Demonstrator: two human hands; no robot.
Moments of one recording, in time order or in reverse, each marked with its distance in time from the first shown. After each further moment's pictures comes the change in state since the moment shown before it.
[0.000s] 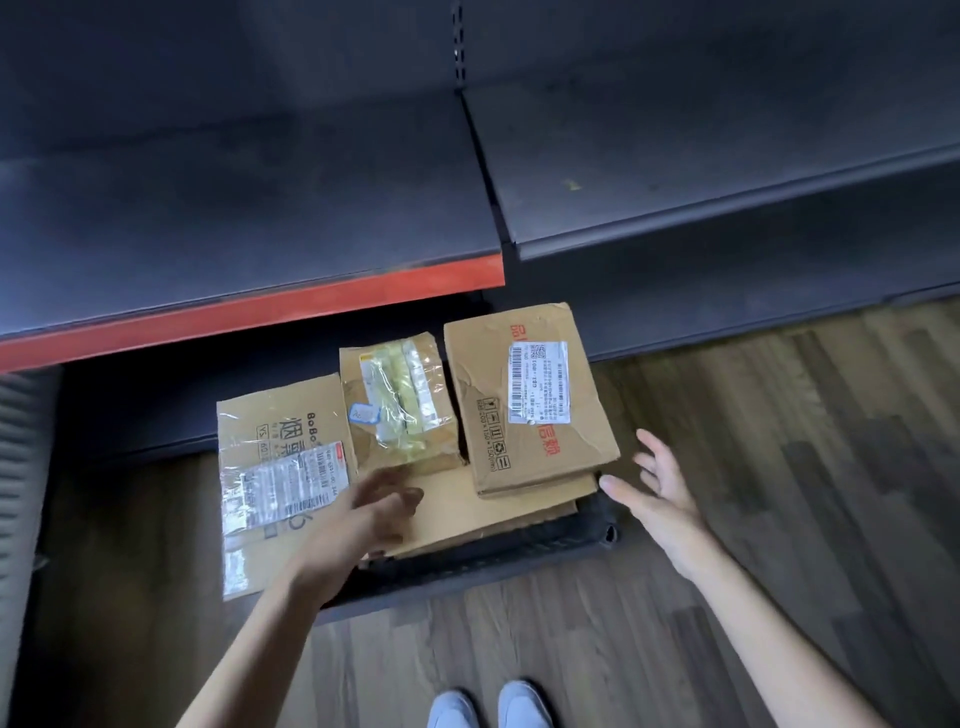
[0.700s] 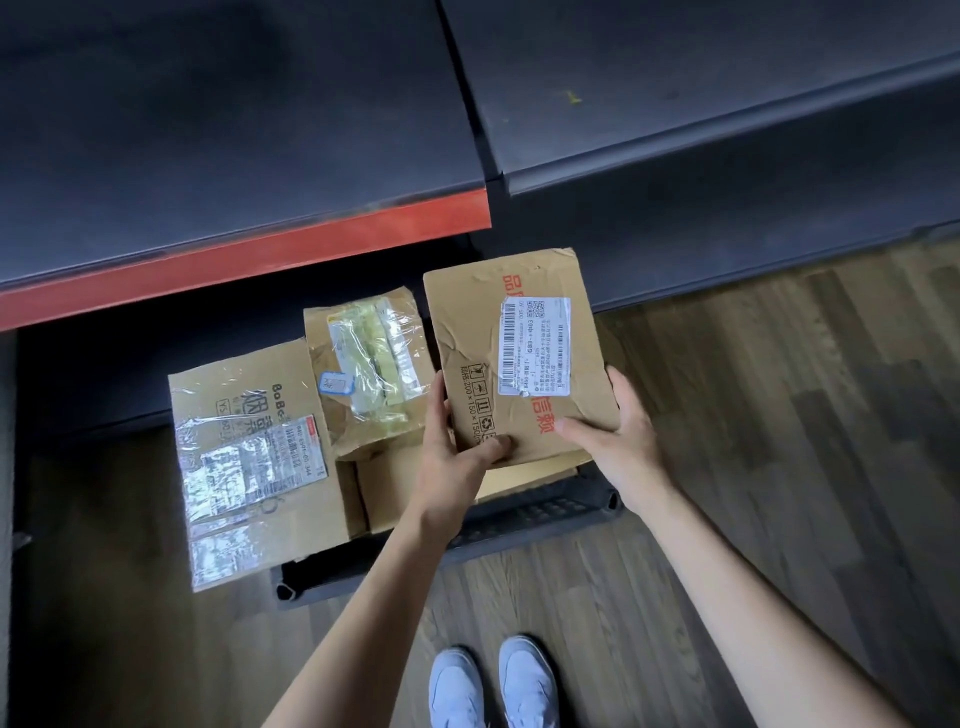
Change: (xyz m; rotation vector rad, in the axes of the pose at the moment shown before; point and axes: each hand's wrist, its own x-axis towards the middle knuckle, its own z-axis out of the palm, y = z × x) left_hand 0.062 -0.004 0.100 -0.246 0.025 0.226; right_hand 0.045 -0.002 0.042 -0.064 0.065 -0.089
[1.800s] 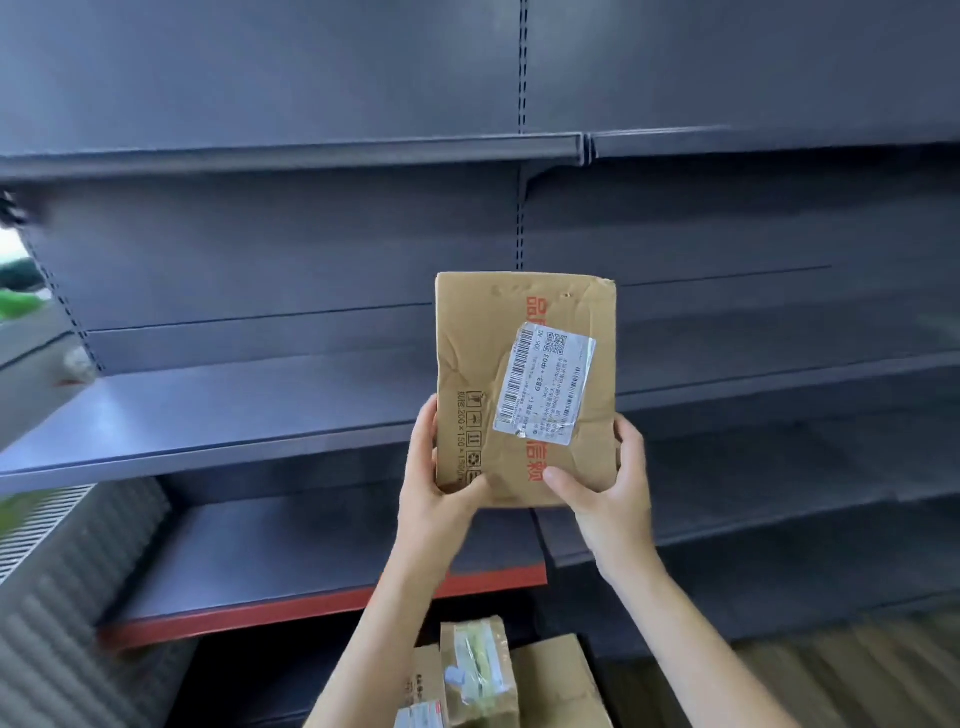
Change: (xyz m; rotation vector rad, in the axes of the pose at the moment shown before) left_hand -0.333 0.389 -0.064 0.040 -0.033 1.015; right_hand -0.337 -0.405 -0.034 0.351 0.076 -0.910
